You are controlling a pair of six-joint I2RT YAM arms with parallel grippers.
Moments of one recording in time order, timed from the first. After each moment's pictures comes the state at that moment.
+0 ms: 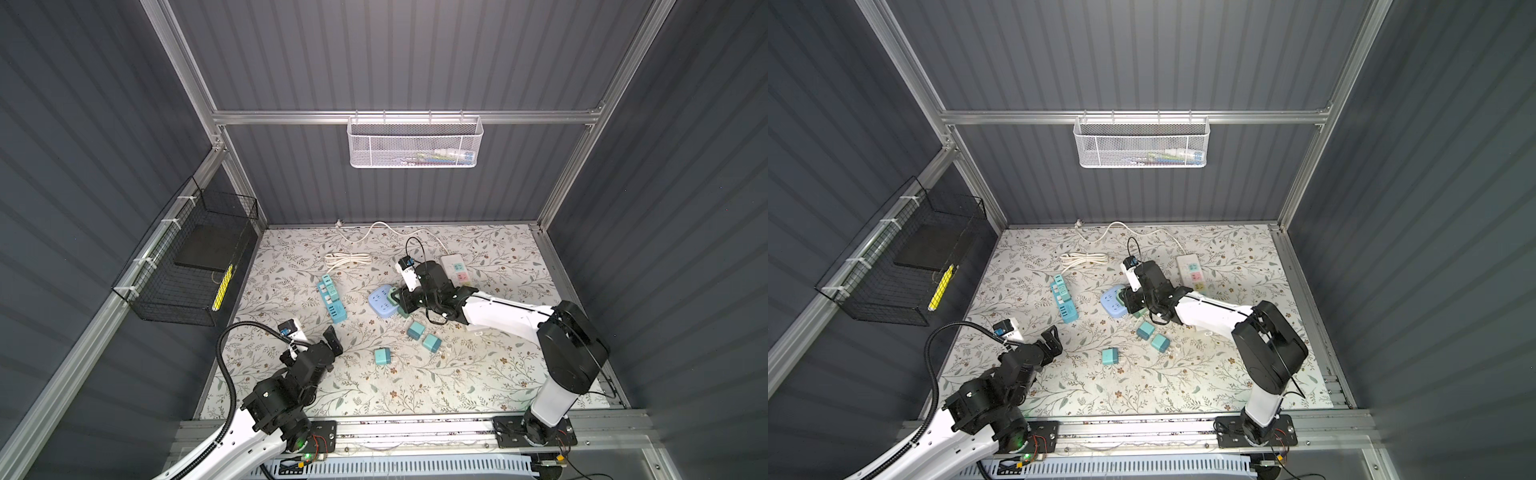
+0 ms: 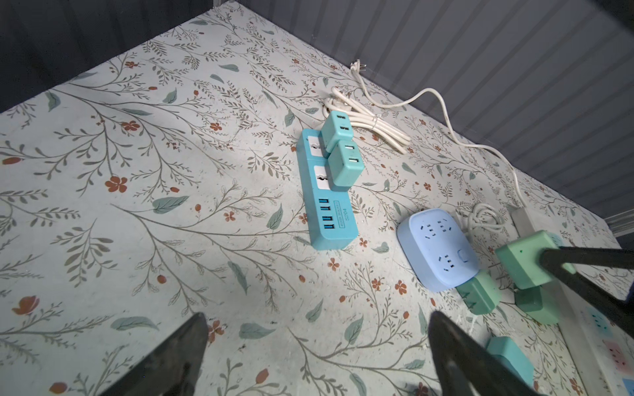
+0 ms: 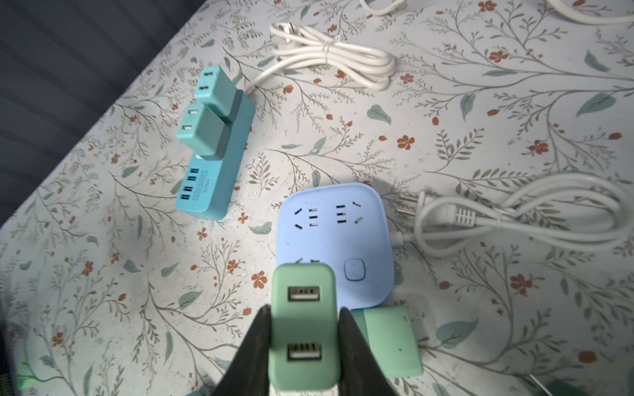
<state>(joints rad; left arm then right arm) -0.84 0.42 0.38 -0.65 -0.75 -0.93 0.76 1.74 1.11 -0.02 -0.11 0.23</state>
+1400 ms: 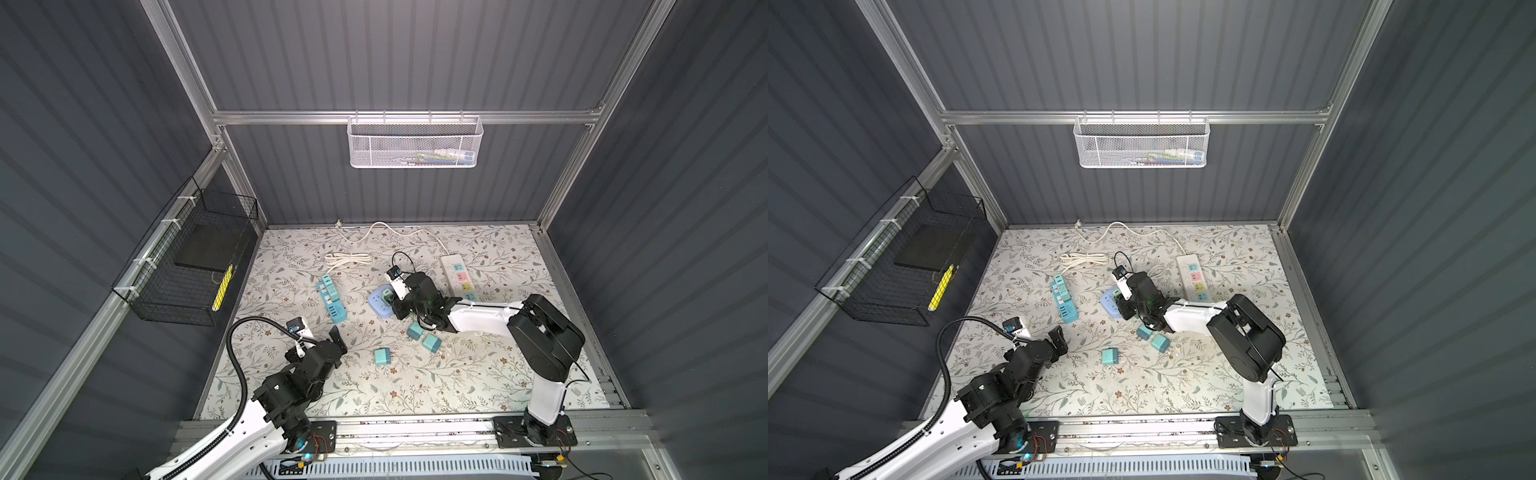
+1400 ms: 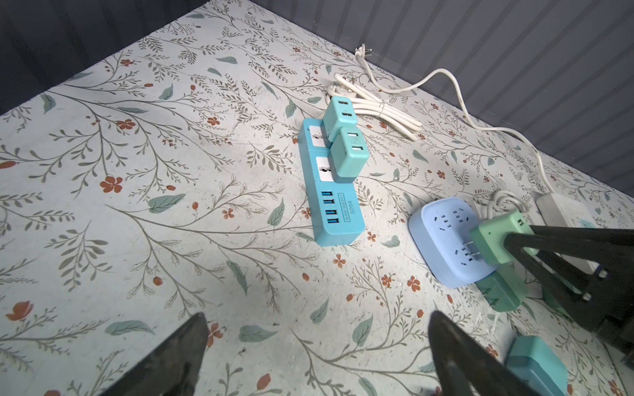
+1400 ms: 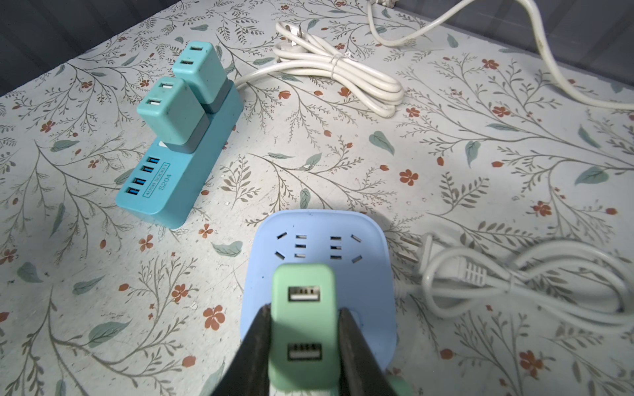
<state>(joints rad) -0.84 0.53 0.37 -0.56 -0.76 -0.89 0.80 1.87 1.06 0.24 -0.02 0.06</state>
